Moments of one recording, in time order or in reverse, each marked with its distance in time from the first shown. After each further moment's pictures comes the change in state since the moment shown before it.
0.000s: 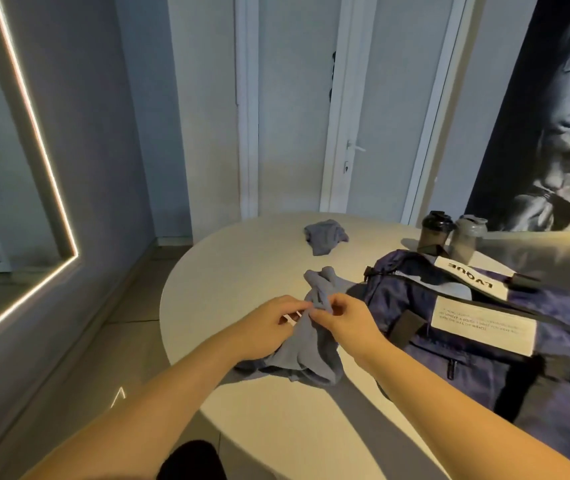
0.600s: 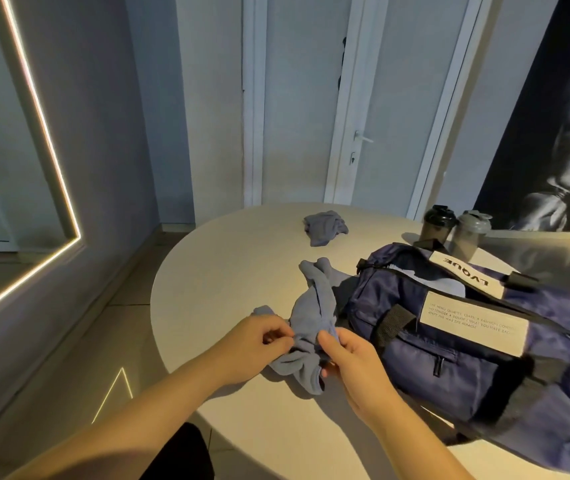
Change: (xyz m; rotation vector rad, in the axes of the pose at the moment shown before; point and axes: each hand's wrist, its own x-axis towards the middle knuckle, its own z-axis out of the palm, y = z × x) left_hand -0.034 -0.004 0.039 -0.108 0.091 -0.062; right_hand -0.064 0.042 -0.014 0.419 -0.136 0.060
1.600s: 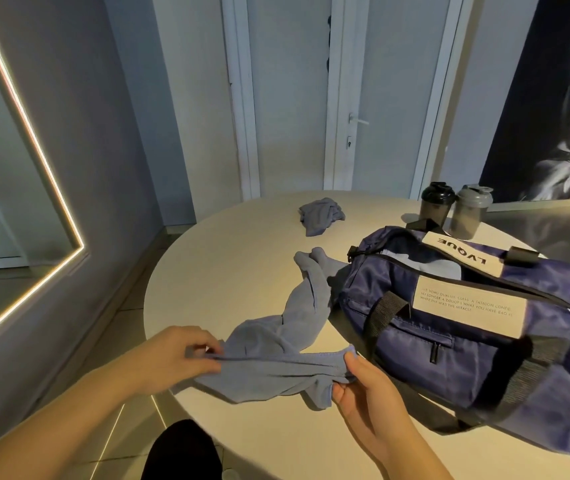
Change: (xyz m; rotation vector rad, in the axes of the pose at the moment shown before) left_hand -0.045 -0.034 -0.074 0.371 -0.139 -0.129; right_hand -0.031 0.035 -0.026 0.729 0.135 0.254
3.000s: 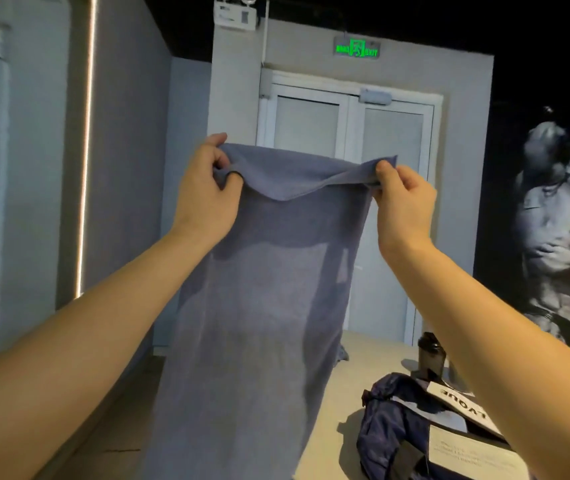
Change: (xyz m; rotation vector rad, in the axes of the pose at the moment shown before) left_hand -0.012 0.226 -0.293 -0.202 1.347 0.649; right_hand -0.061 -0.252 0.364 -0.539 -0.061 -1.365
